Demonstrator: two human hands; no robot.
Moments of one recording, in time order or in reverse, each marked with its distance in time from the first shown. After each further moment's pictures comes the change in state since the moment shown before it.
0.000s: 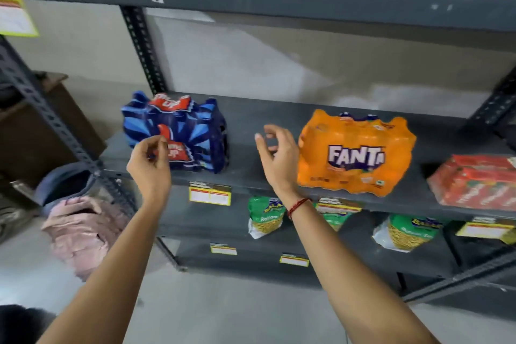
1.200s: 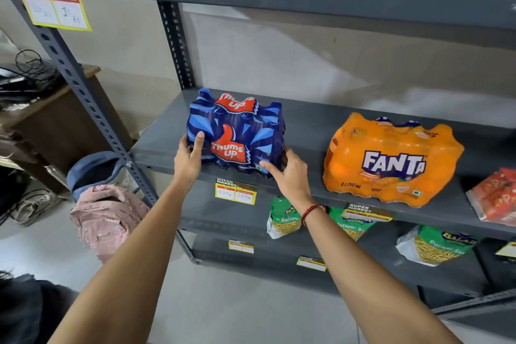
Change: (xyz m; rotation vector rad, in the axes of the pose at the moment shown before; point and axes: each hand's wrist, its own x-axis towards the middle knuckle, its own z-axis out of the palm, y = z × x) left_hand 0.027 -0.025 0.010 -0.005 -0.353 -0.398; right_hand -0.020 0.033 0.040 -0.031 -0.344 0.221
